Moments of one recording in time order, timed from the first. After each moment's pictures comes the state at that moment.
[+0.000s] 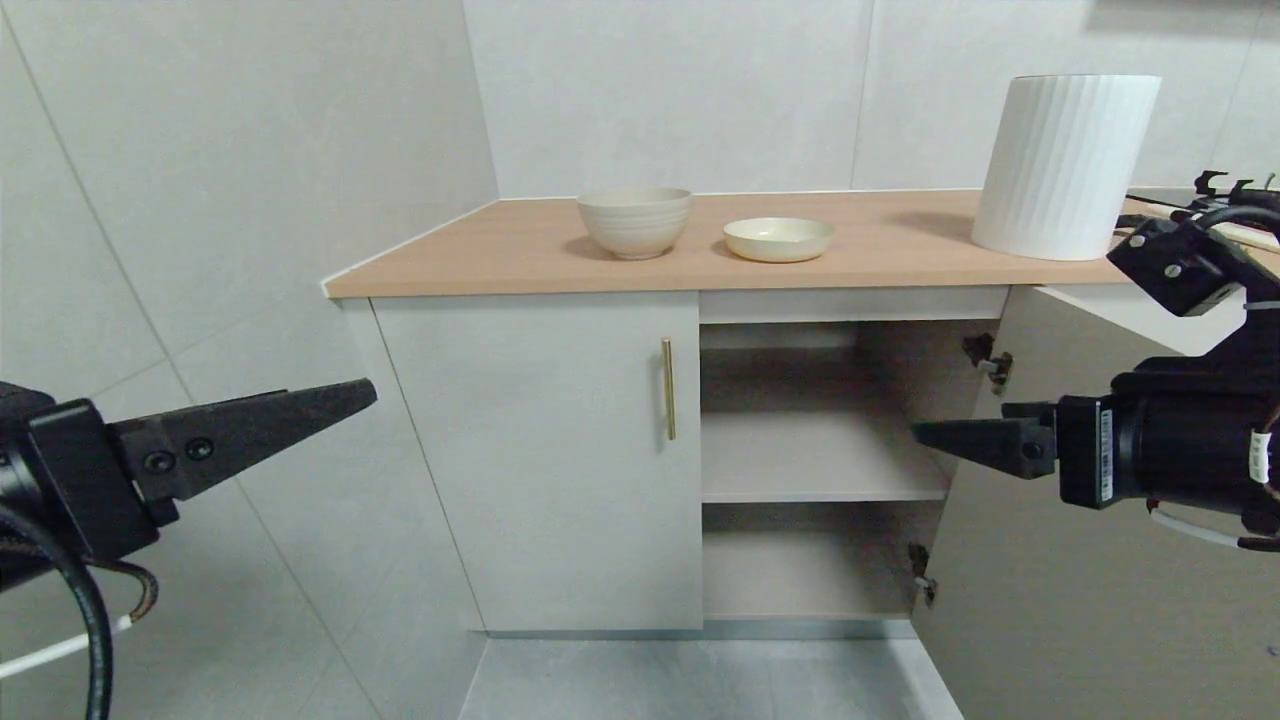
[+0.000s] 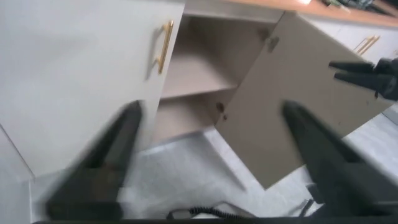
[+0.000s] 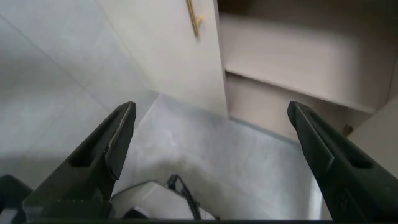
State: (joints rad) left arm -0.33 1.03 -0.73 -0.16 -0.22 -0.34; right arm 0.56 1.32 -0.92 -0.02 -0.01 0.20
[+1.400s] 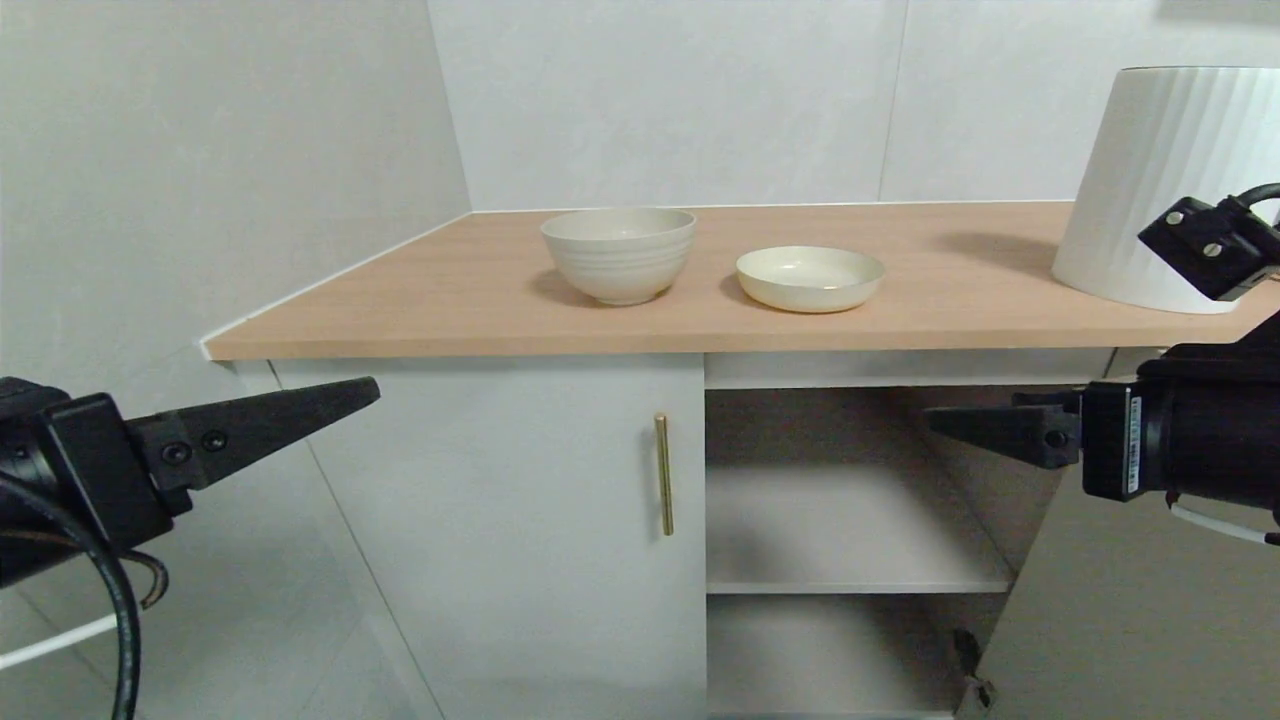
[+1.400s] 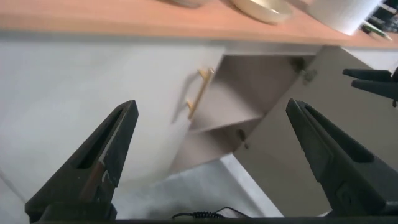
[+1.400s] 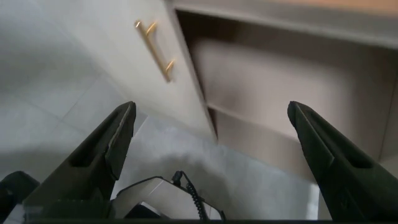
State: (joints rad) left arm -0.30 1.05 -0.74 -0.16 -0.23 -0.34; right arm 0.56 1.29 -0.93 -0.01 -0.01 0.21
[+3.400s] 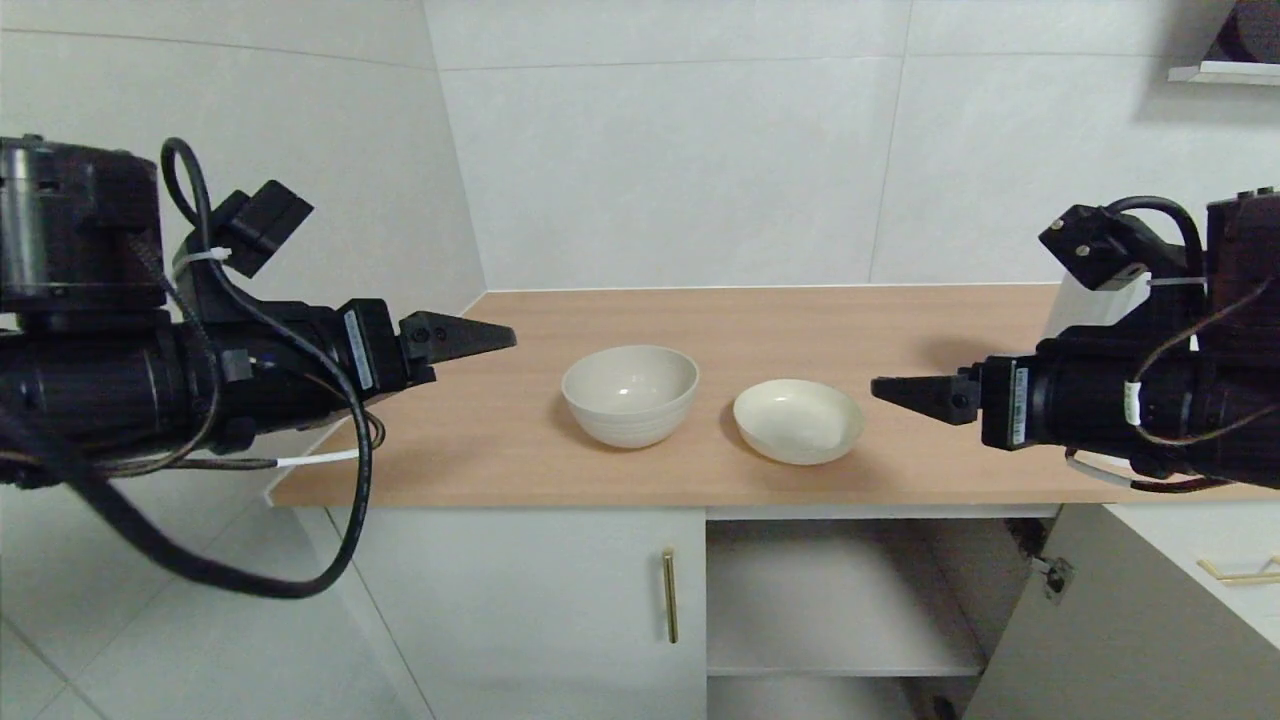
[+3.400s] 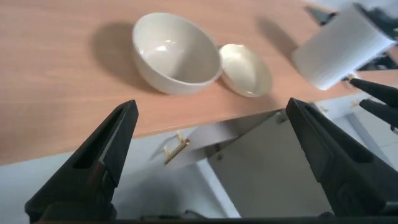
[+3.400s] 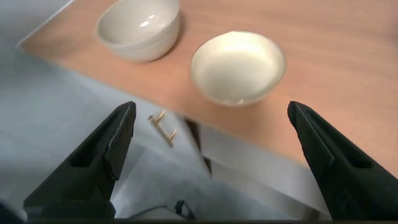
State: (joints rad) left arm -0.27 1.46 -1.04 -0.05 -0.28 -0.44; right arm 0.50 1.46 -0.96 -0.19 0.00 0.18
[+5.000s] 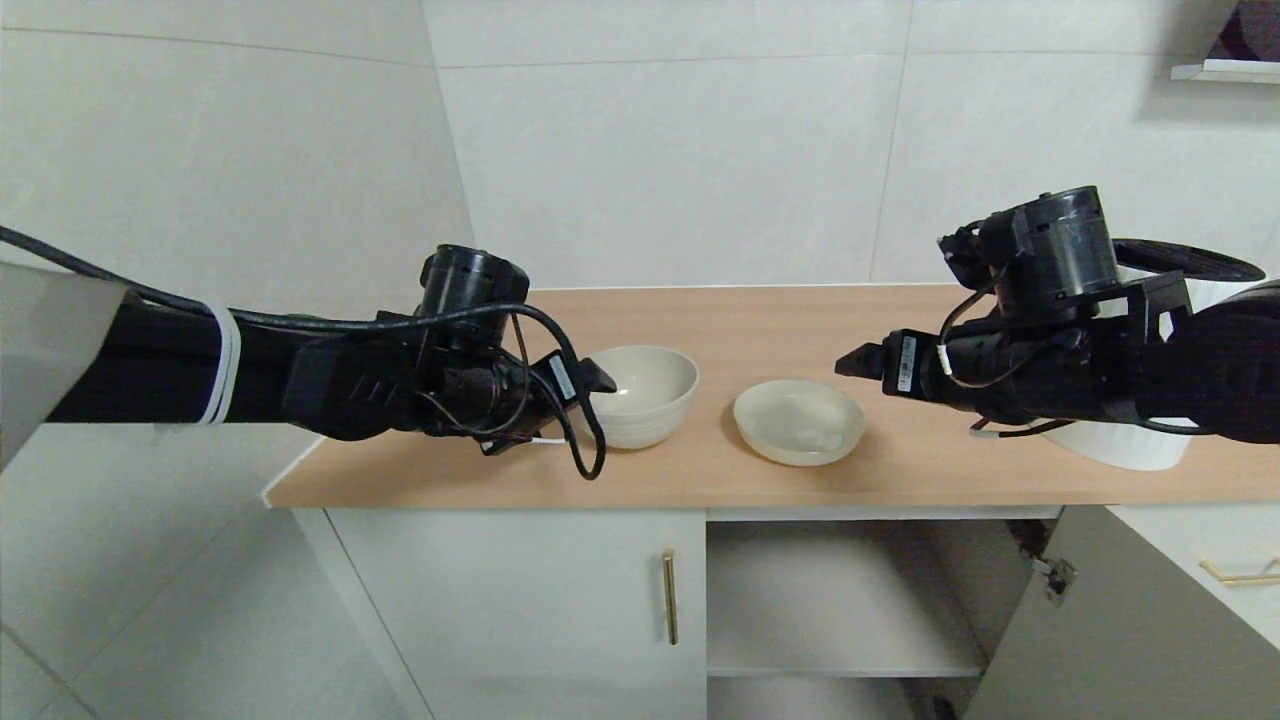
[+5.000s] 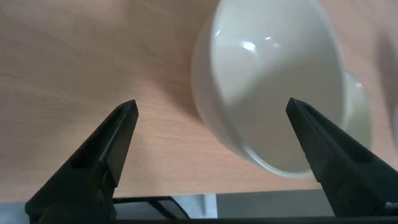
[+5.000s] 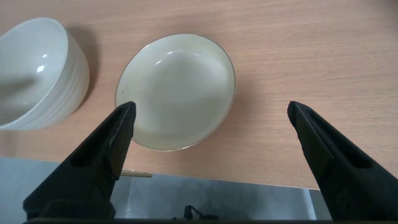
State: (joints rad) left arm -0.39 1.98 -1.35 0.02 0.02 -0.74; right arm 0.48 1.76 -1.26 0.00 -0.23 0.42
